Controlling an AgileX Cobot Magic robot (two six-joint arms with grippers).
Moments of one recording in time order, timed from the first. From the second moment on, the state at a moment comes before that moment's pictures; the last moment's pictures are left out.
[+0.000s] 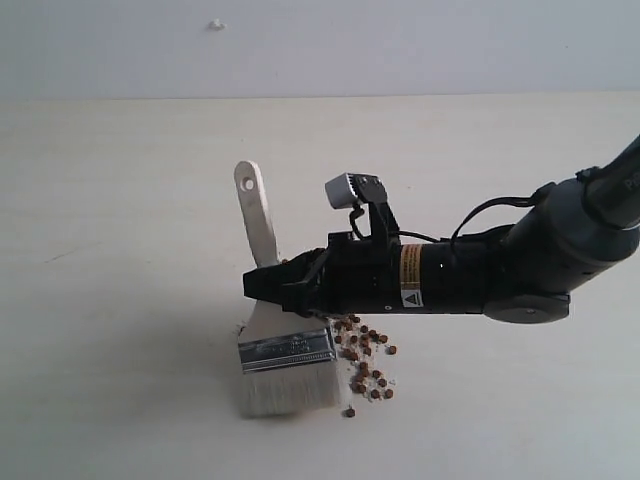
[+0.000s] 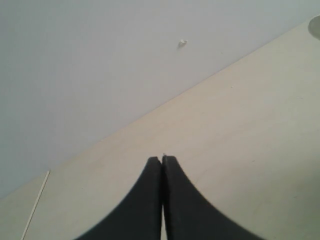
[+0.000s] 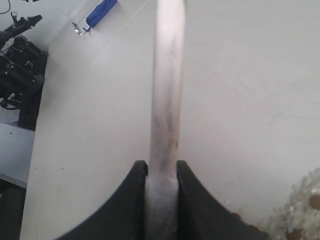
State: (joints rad) left arm -0.34 0.01 0.00 0.10 0.19 0.37; right arm 0.52 2.10 -0.76 -0.92 -1.05 1.01
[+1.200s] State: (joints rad) left arm -0.34 0.01 0.00 0.10 0.19 0.37; right arm 0.52 2.10 -0.94 -1.22 -0.85 1.25
